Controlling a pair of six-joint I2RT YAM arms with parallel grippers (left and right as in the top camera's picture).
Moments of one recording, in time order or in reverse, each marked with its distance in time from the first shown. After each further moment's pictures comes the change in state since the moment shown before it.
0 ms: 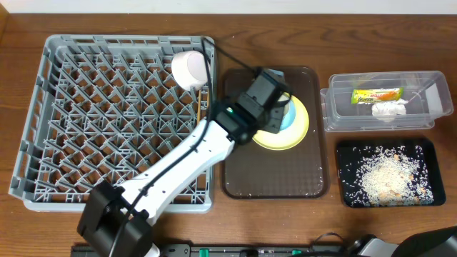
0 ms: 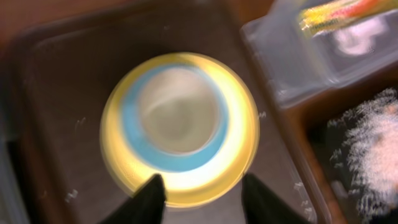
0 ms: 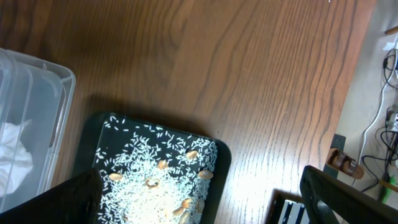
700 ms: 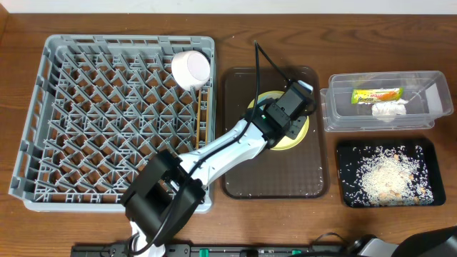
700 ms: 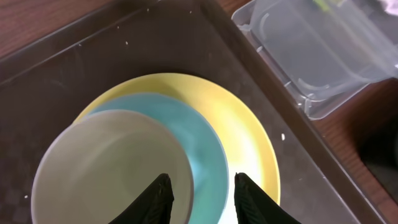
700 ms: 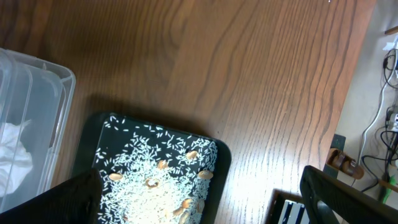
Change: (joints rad) left arm -0.067 0.246 0.000 0.251 -0.100 0.169; right arm 0.000 0.000 0.000 0.000 0.000 0.000
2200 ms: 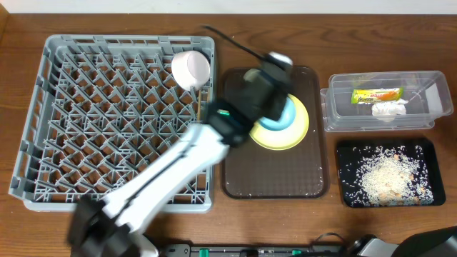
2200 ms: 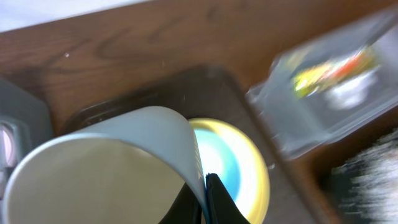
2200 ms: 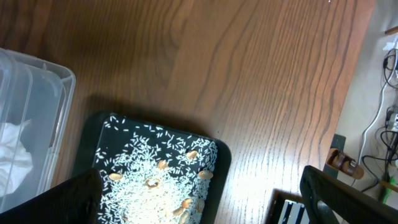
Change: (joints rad) left arm 0.134 -0.346 0.000 -0.128 0.062 -0.092; right arm 0.000 0.000 0.000 0.000 0.000 0.000
